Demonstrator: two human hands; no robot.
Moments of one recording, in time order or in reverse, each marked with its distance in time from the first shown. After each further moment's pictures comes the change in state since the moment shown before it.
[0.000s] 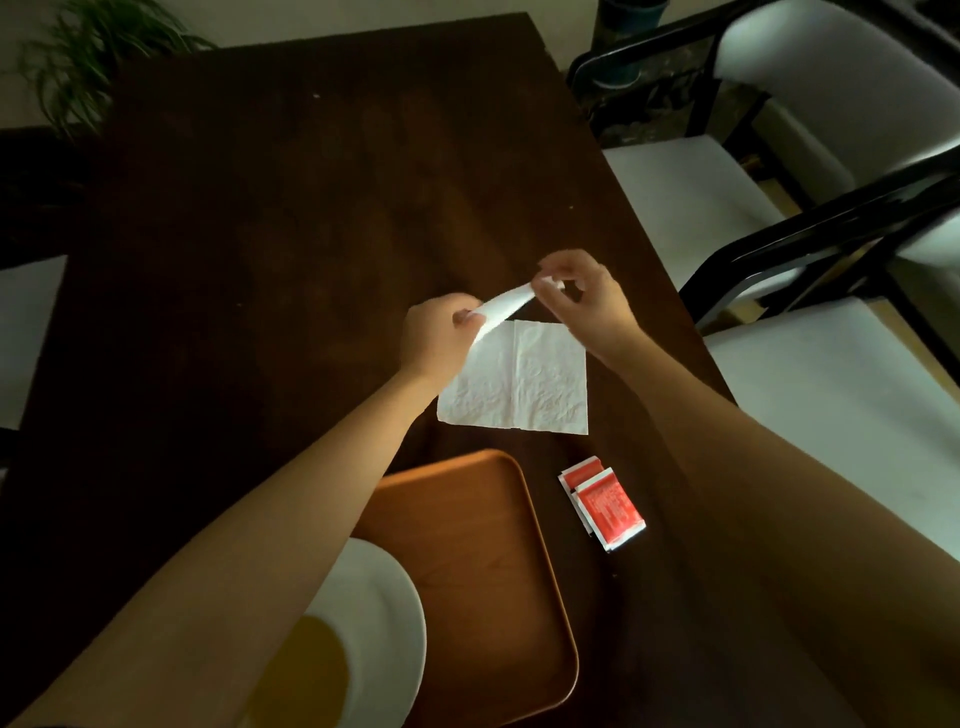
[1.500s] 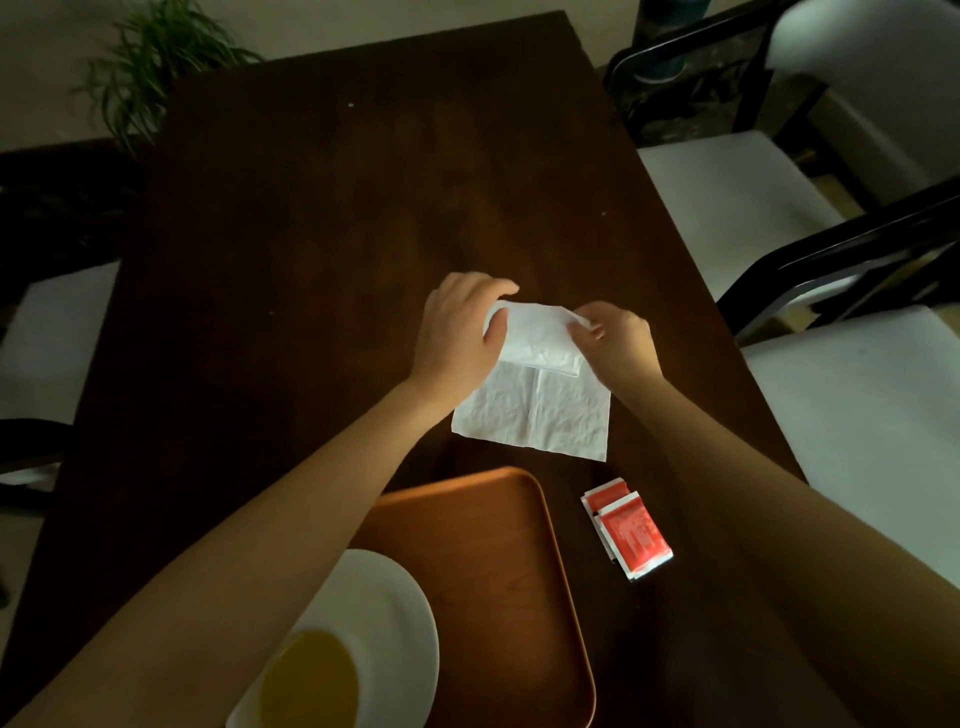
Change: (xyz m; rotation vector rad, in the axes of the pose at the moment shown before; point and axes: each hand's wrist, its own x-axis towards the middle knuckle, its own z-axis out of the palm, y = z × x) left_hand 0.002 0.010 -0.015 0.219 0.120 0.361; right_hand -0.003 0.025 0.018 -0.127 0.063 0.080
